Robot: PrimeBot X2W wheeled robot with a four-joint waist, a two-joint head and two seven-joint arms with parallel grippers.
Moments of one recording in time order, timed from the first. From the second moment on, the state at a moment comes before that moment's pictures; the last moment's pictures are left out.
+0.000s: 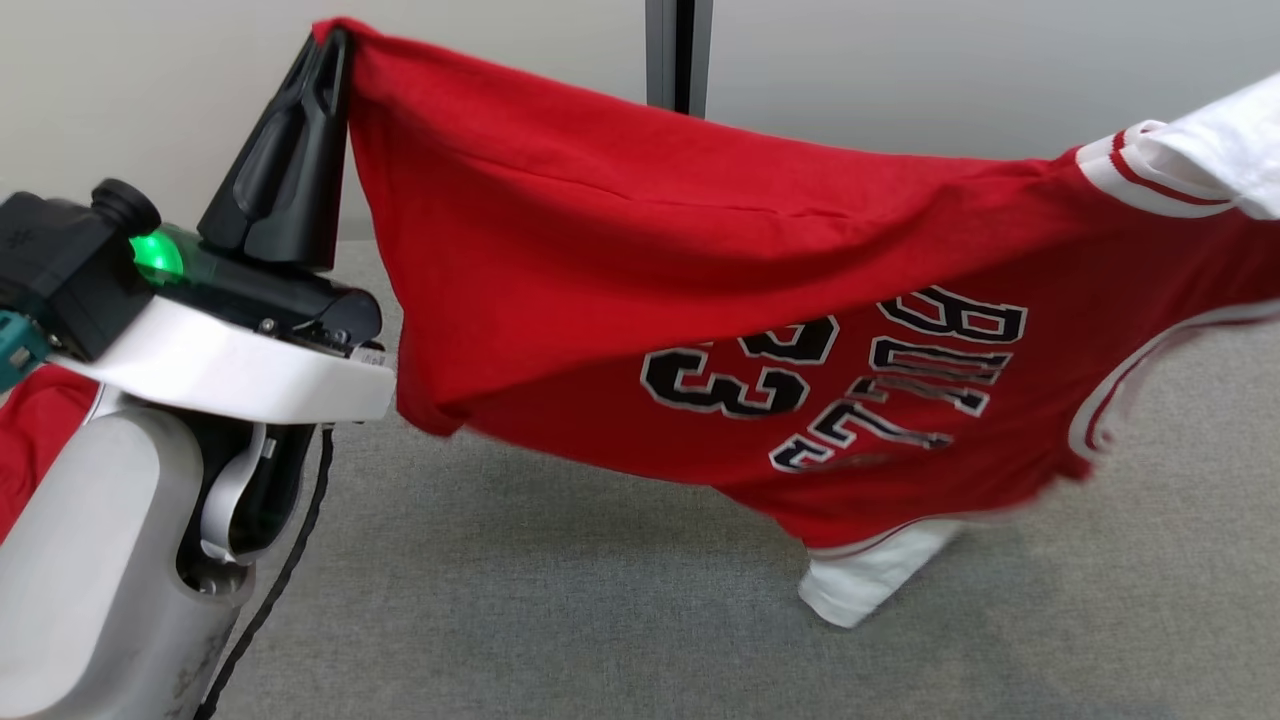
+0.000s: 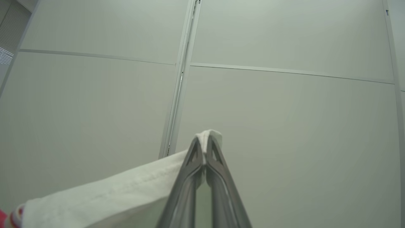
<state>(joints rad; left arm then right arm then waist) -0.55 0.41 -0.37 -0.20 -0.61 0.11 -0.06 -0.41 -0.33 -0.12 -0.35 0.28 0.13 0.06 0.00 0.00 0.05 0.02</state>
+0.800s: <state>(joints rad) -1.06 0.30 -0.34 0.23 -0.64 -0.02 -0.14 -1.00 -0.41 0.08 0.04 0.37 0.13 0.00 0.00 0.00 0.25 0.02</state>
